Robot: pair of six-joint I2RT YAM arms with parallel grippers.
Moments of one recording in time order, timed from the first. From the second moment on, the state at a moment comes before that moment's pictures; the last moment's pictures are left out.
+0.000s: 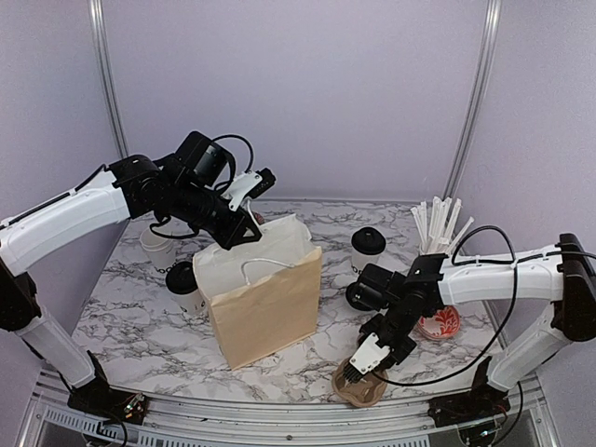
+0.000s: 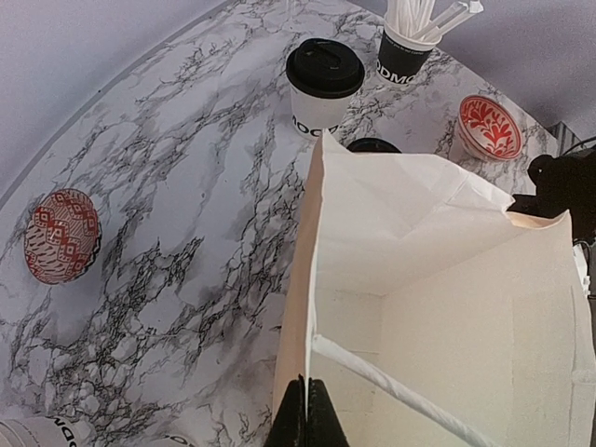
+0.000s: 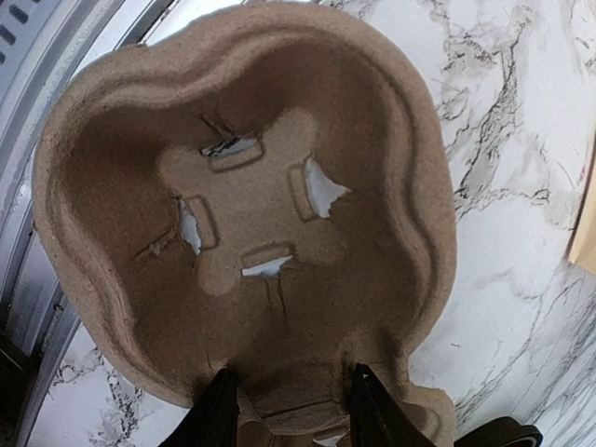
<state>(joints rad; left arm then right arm) -0.84 1.56 1.57 -0.82 0.13 0.00 1.00 1.46 0.91 -0.90 -0.17 -1.28</state>
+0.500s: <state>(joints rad) -0.83 1.55 1.56 -0.81 0.14 0.00 1.01 1.49 1.01 -0.98 -0.20 -1.24</state>
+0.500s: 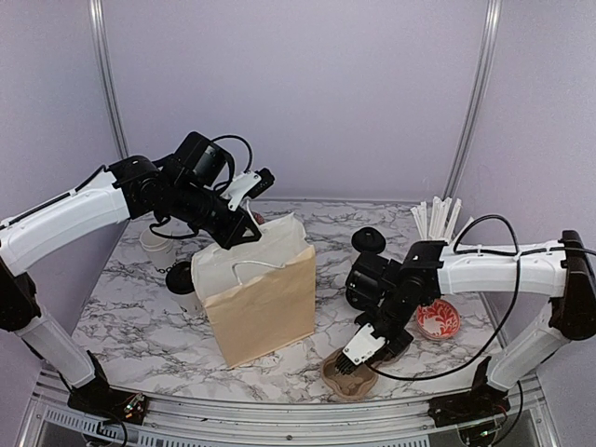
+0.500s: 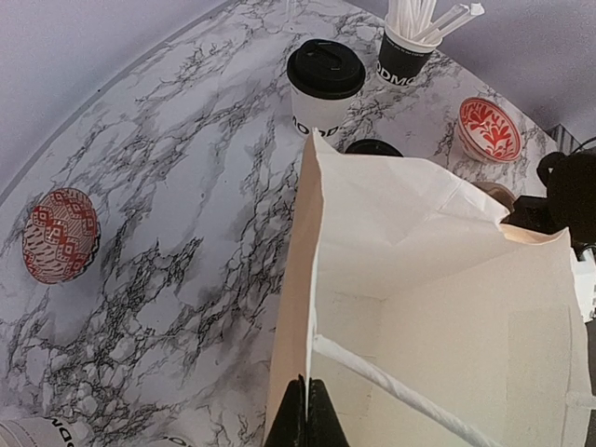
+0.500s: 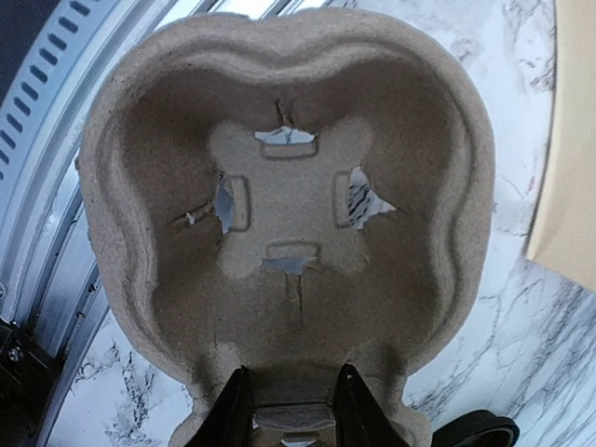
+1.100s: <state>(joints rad) -0.78 1.56 1.56 -0.82 0.25 0.03 0.77 1.39 1.67 -1.18 -0.59 -1.12</state>
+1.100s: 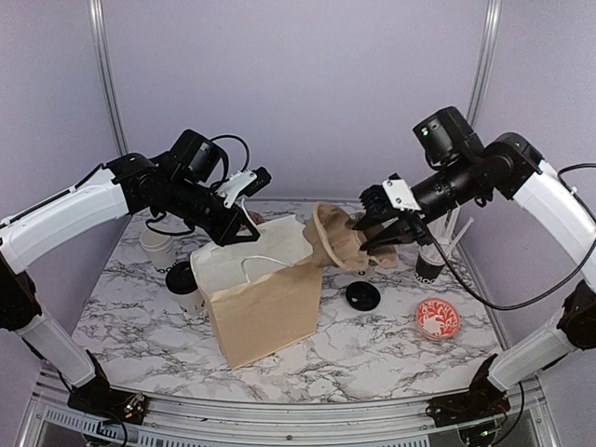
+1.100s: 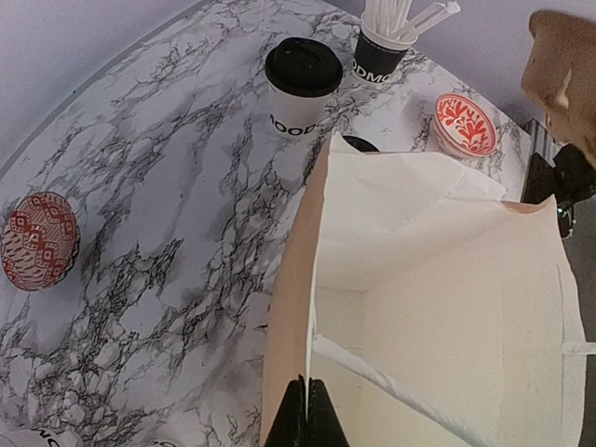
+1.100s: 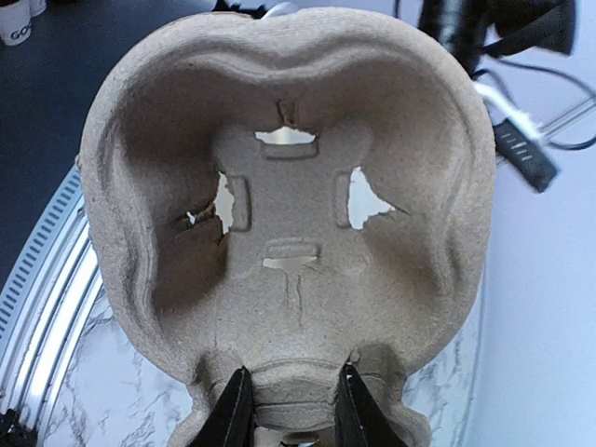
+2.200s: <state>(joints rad) -0.85 1.61 1.57 -0.82 0.55 0.05 0.84 1.61 1.80 -0.89 -1.13 -0.86</state>
